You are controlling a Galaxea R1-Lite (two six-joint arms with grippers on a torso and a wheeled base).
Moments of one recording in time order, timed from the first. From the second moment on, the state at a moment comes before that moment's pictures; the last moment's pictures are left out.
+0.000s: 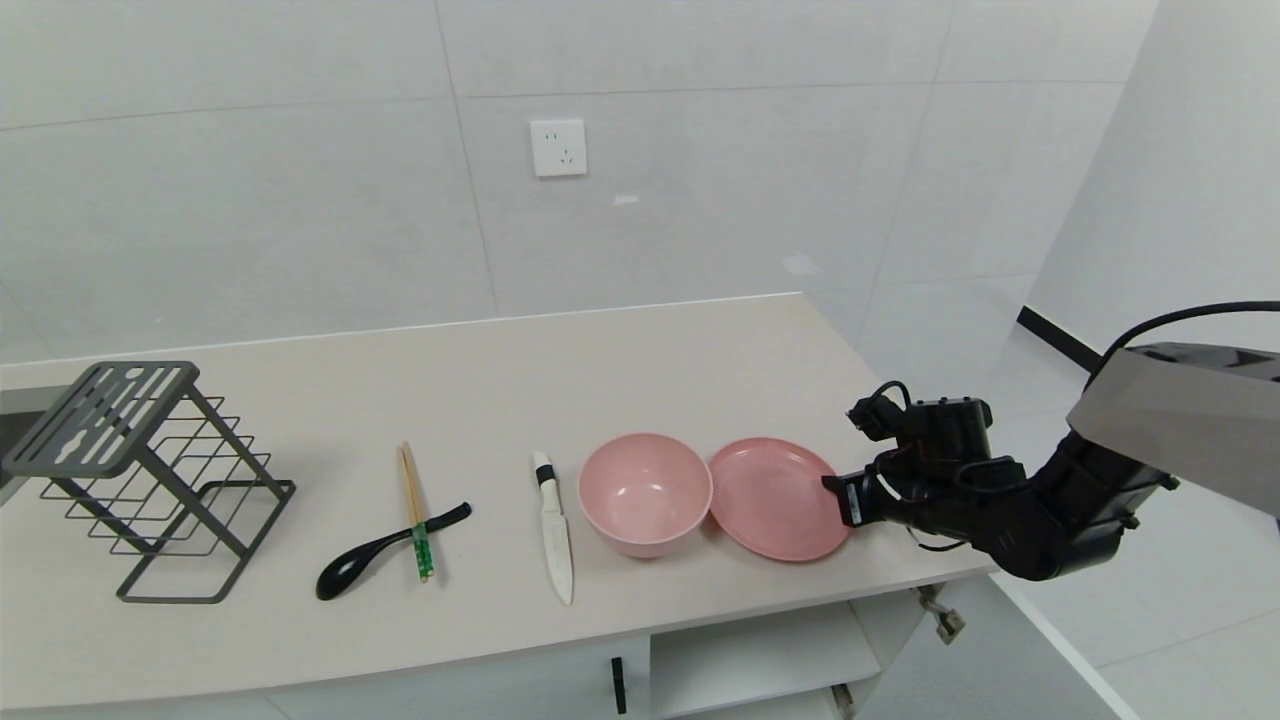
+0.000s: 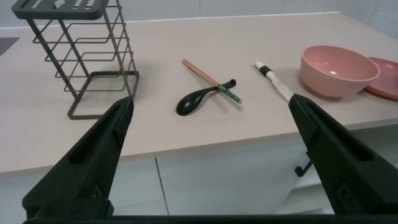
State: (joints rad) left arm 0.00 0.00 0.00 -0.01 -0.04 -0.01; right arm 0.23 2.33 -0.83 -0.80 0.16 -0.03
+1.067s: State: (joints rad) left arm 0.00 0.00 0.00 -0.17 -0.12 0.11; right arm 0.25 1.81 -0.35 -1.09 0.15 -0.01
